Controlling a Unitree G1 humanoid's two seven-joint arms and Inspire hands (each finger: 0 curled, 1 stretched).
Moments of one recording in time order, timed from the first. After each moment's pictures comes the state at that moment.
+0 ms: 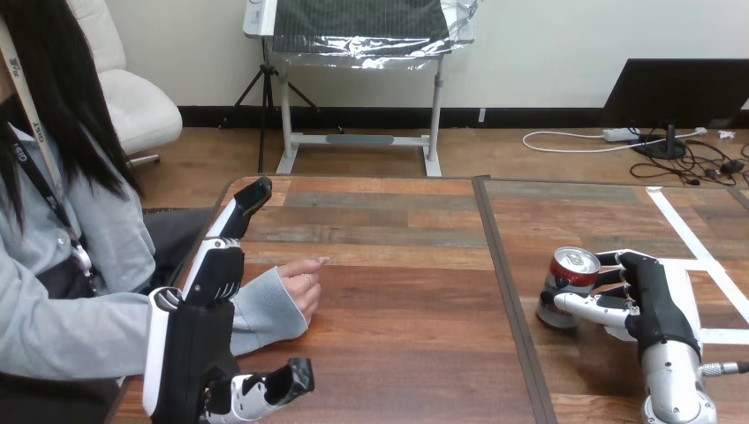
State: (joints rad) left arm -0.02 0.06 0.01 0.79 -0.07 -1.53 -0.14; right arm -0.49 -0.34 -0.05 1.26 -0.21 -0.45 -0.28
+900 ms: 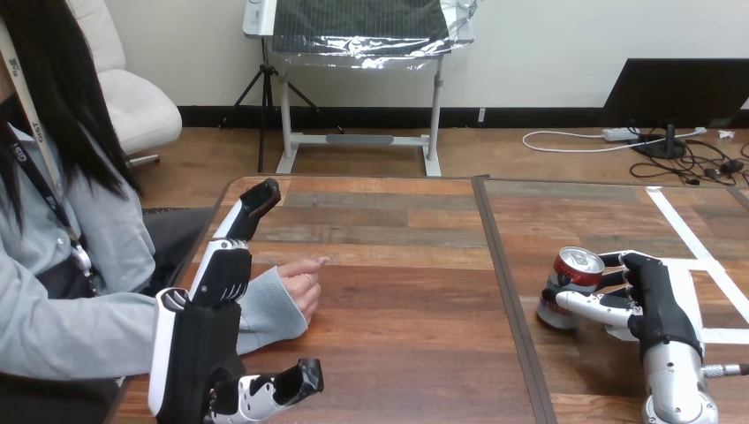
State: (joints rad) left arm -0.01 0.06 -0.02 0.79 -0.09 -1.53 -0.14; right arm -0.49 -0.34 -0.06 1.26 -0.19 -0.45 -0.28
